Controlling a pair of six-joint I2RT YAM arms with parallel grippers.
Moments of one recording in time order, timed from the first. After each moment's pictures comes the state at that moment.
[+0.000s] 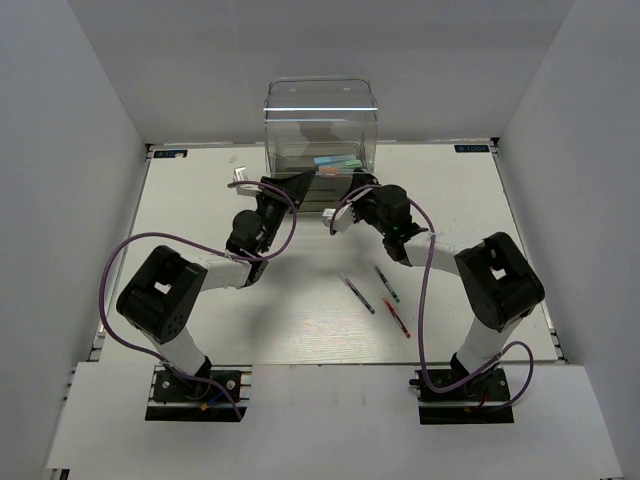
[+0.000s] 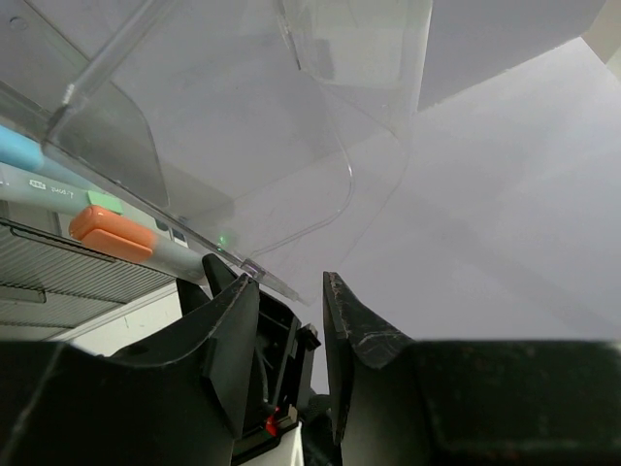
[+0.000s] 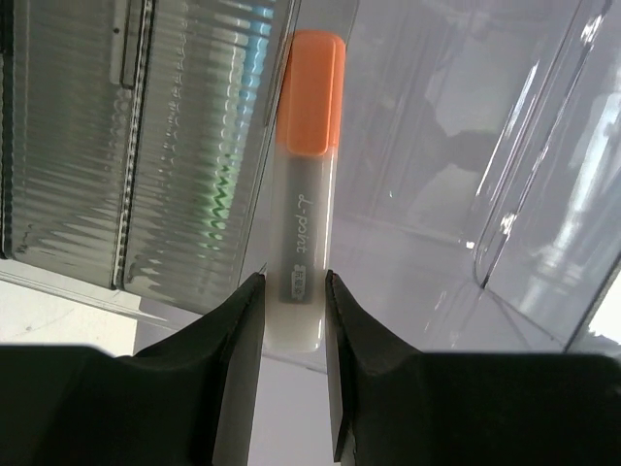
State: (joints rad) left arm -0.54 1.67 0.71 1.28 -0.12 -1.18; right arm 0.56 1.75 0.90 0.70 -0.05 -1.75
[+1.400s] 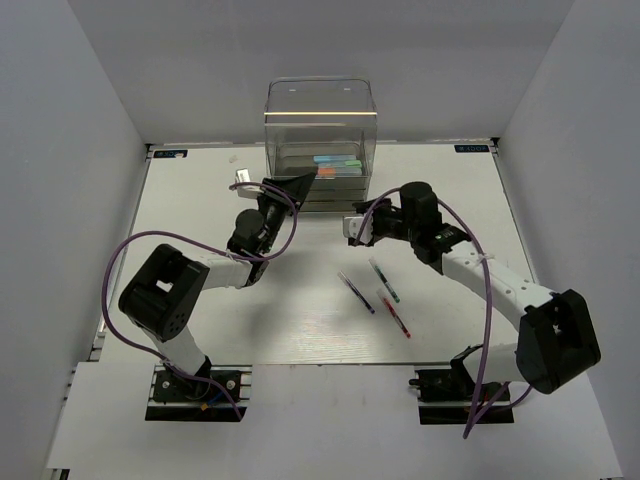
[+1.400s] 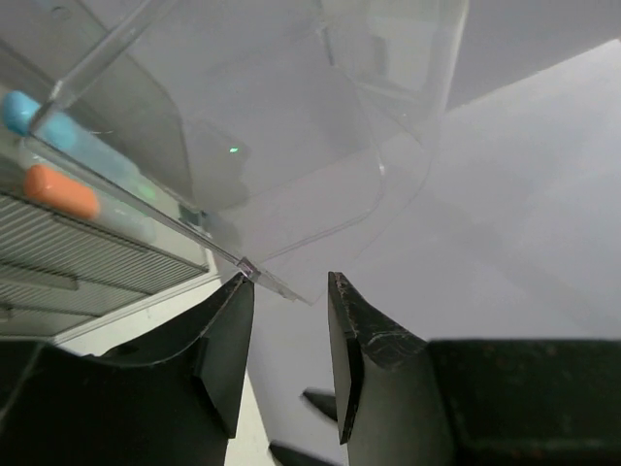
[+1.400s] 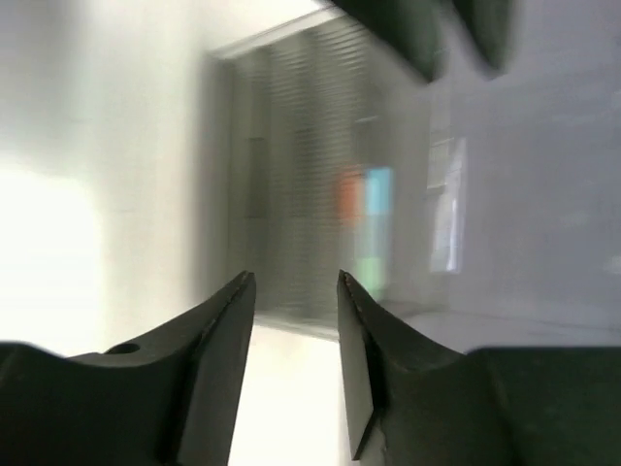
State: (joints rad) left arm -0.54 1.68 0.71 1.25 -0.13 -1.18; right arm 0.53 1.32 0.90 0.05 -0.50 -1.31
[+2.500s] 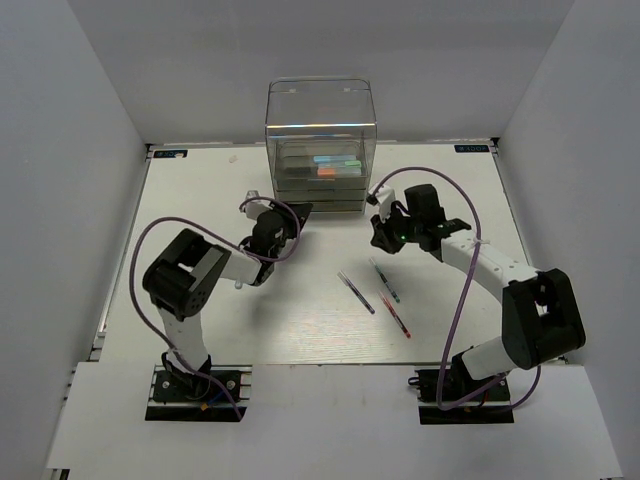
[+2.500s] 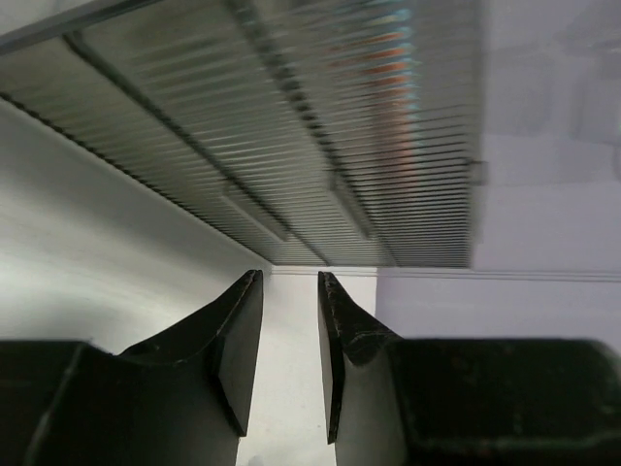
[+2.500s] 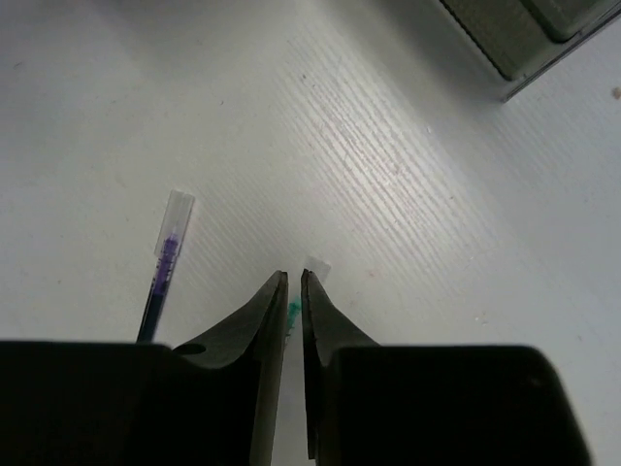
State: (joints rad) left arm -0.55 1.84 0.74 0.92 -0.24 -1.28; right arm 0.40 1.46 0.93 -0.23 -0.44 -0.34
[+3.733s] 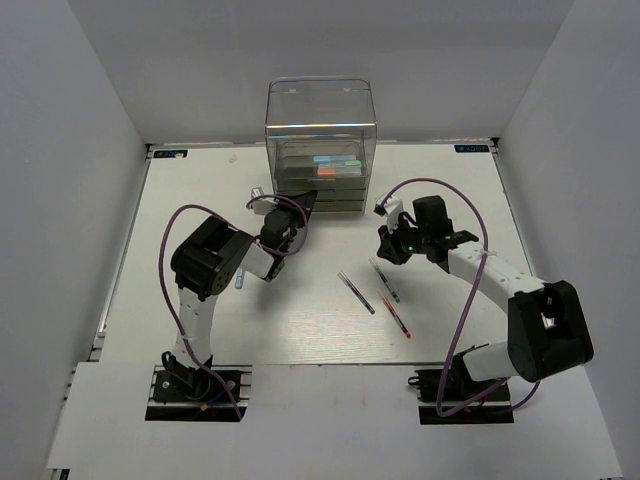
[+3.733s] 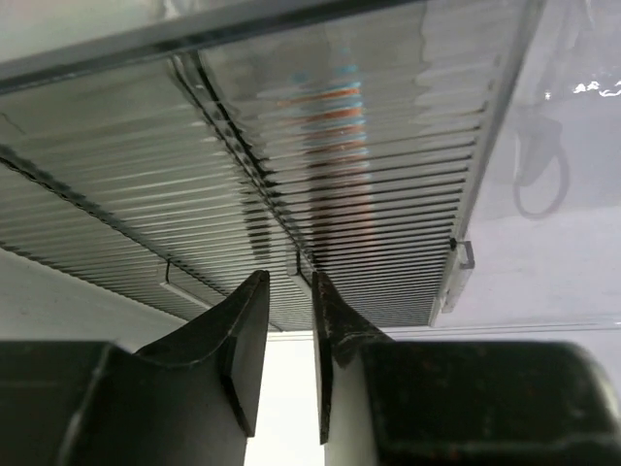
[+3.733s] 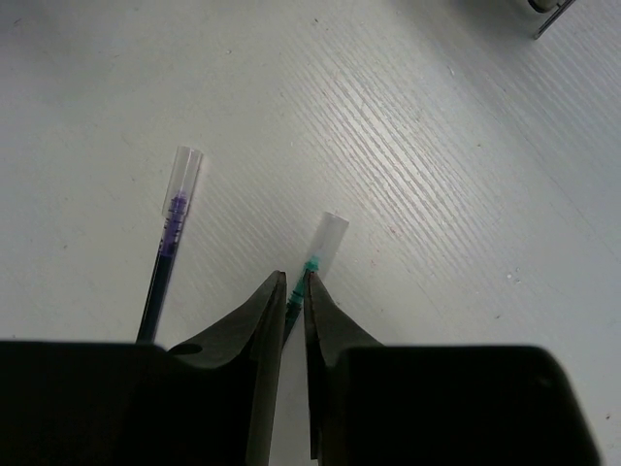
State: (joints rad) left arm -0.54 2.10 0.87 1.21 -0.29 -1.34; right arm 0.37 1.38 0.80 -0.21 -0.47 -0.33
